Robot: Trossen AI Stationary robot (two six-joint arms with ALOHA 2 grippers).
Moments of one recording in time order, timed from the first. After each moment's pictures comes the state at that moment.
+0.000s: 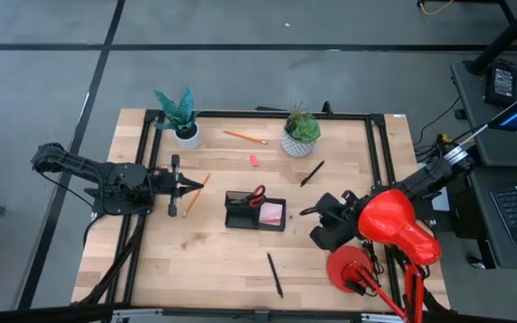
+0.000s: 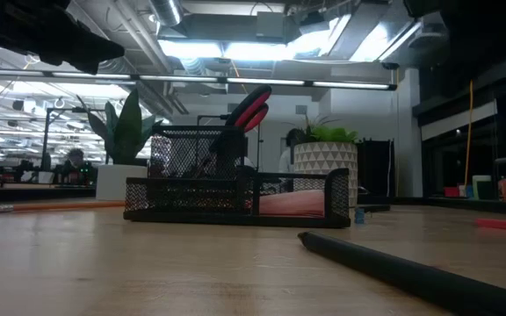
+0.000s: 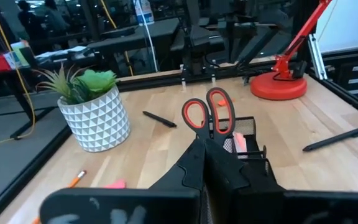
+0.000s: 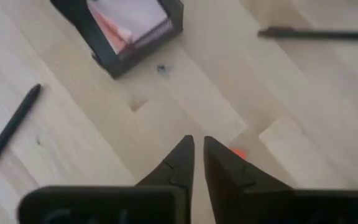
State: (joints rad) left arm -0.25 0.38 0.23 0.00 -0.34 0.08; right arm 0.55 1.47 1.14 -1.06 0.39 1.23
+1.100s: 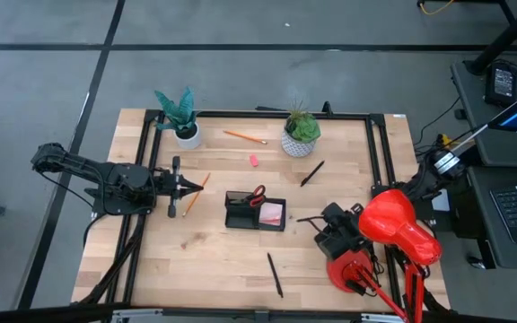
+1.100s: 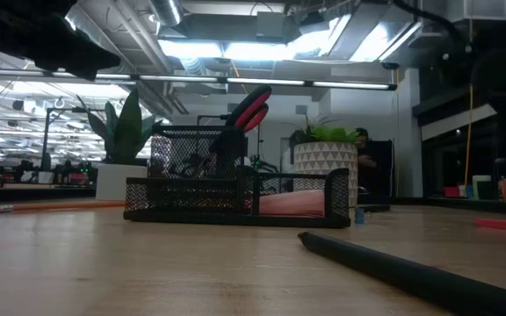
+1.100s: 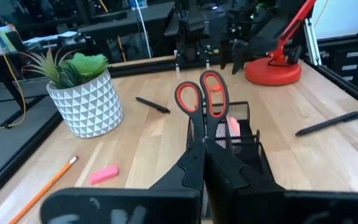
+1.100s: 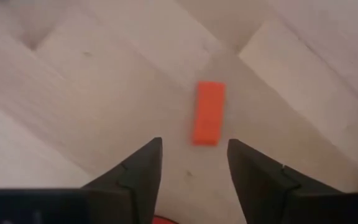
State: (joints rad) left arm -0.25 0.38 0.23 -0.06 -0.32 0.05; right arm 0.61 1.58 0.95 -1.01 0.27 1.52
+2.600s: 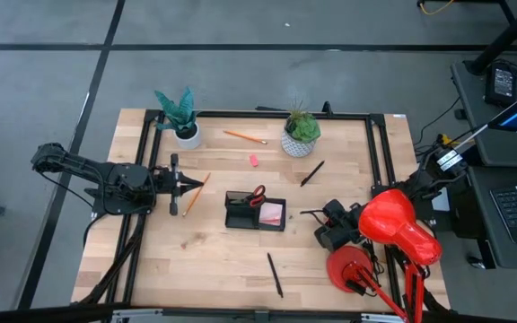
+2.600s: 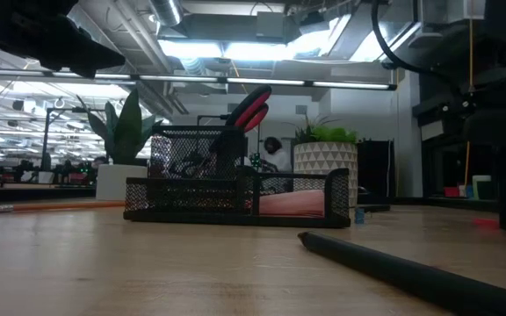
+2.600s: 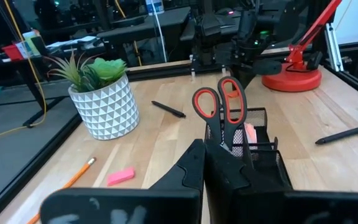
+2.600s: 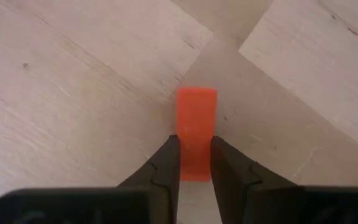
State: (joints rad) left arm -0.25 0.38 0.23 -0.04 -0.38 0.07; right arm 0.55 1.57 0.69 -0.69 0.27 1.51
